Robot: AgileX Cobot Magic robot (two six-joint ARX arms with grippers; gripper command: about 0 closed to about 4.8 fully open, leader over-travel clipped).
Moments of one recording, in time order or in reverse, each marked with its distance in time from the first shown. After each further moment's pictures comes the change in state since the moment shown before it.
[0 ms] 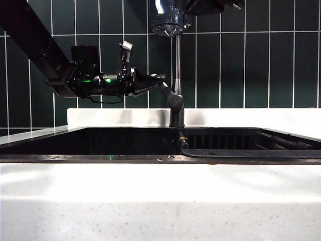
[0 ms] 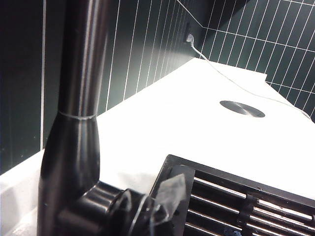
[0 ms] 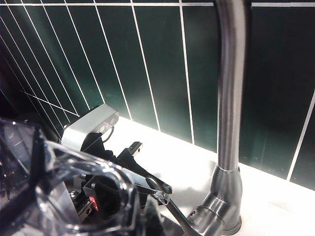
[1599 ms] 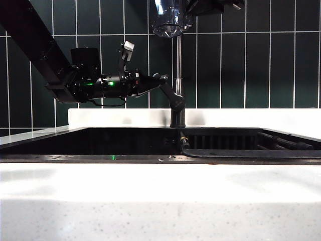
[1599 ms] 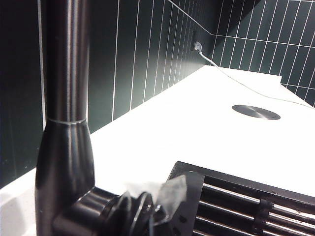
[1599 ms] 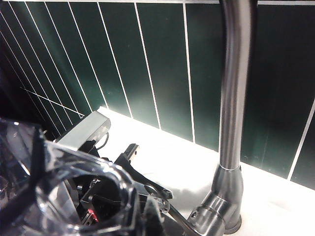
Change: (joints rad) left arm -0.026 -0.025 -0.106 0.140 -0.061 0.029; right arm 0.000 0.000 0.000 -0.008 0.000 -0.011
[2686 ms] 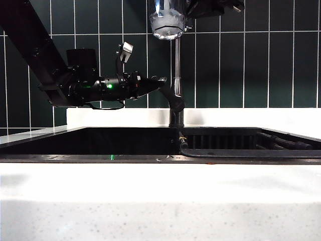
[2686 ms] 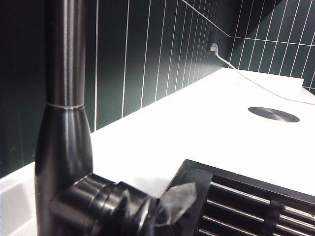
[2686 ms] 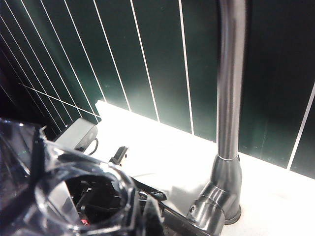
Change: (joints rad) left arm -0.012 -0.073 -0.180 0.099 -0.088 0.026; right arm 0.003 0.000 -0.001 -0.023 0.000 0.011
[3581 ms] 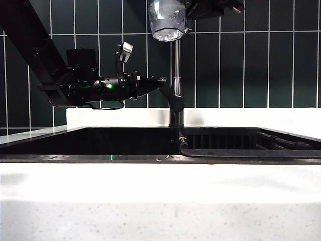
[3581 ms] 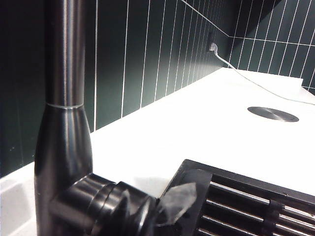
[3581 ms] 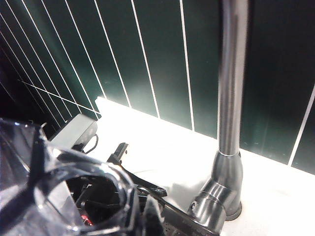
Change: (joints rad) left arm 0.001 0.000 0.000 0.000 0.003 0.000; right arm 0.002 0.001 0.000 -0.010 0.000 -0.001
